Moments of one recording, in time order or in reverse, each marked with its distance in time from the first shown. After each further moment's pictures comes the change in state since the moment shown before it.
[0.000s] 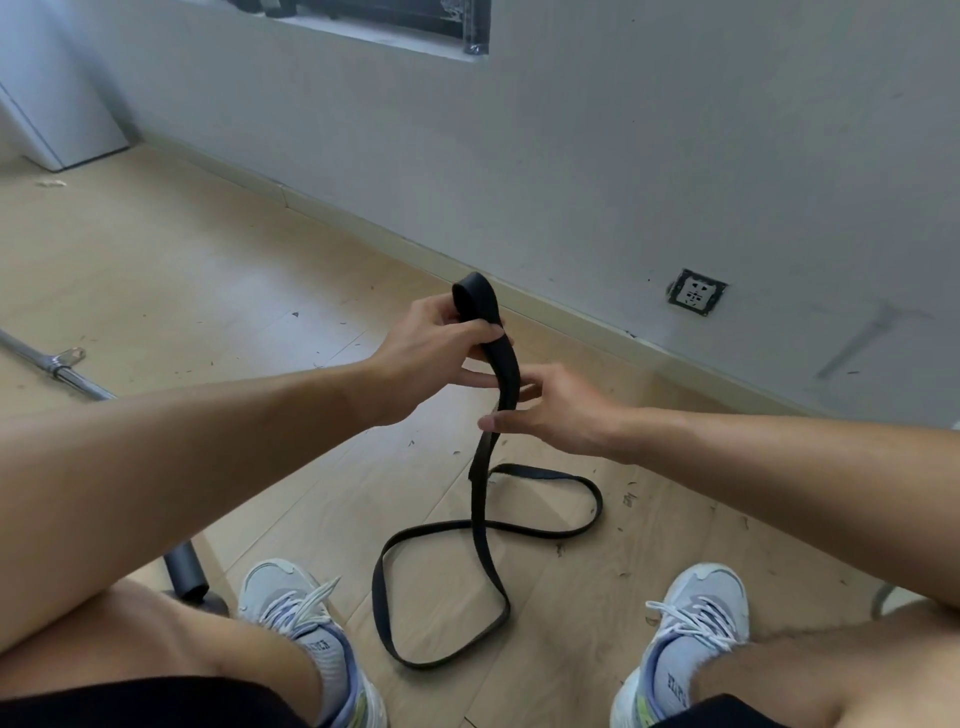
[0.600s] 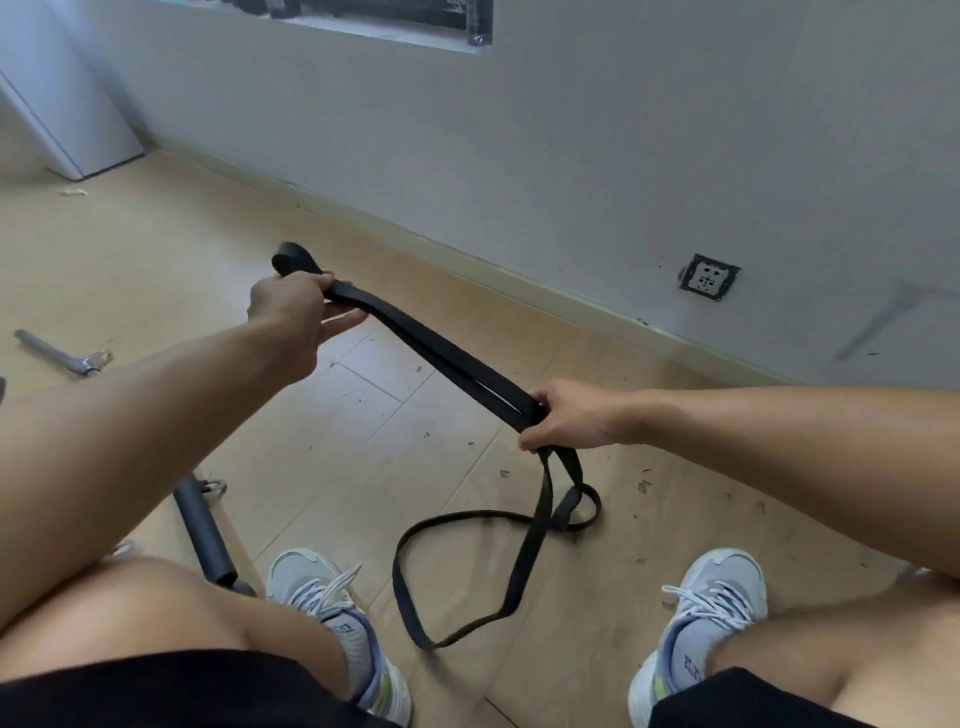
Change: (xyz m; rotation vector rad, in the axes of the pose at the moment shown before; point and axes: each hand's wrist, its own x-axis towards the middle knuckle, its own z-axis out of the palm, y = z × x) left_hand 0.023 -0.003 -0.109 -0.347 0.677 -0.175; right_hand 0.006 0.012 0.000 -0.267 -0.203 0.127
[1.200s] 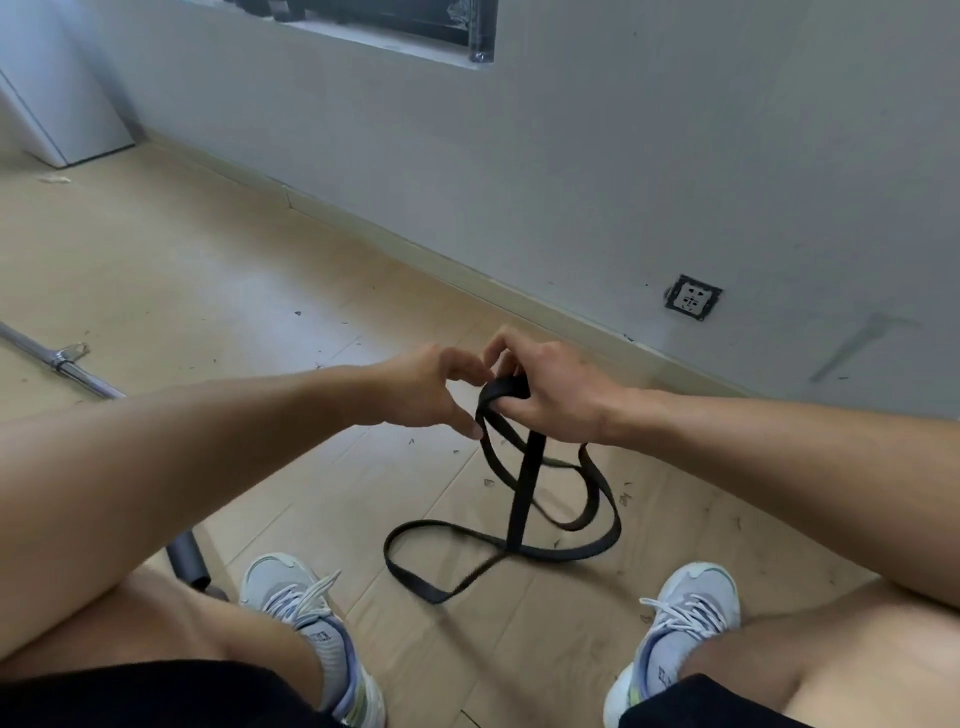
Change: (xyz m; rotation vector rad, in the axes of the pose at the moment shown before) left_hand -0.061 -0.053 0.042 1.129 -0.876 0.348; right_hand -0.018 -0.033 -0.015 -0.177 0.359 -0.380
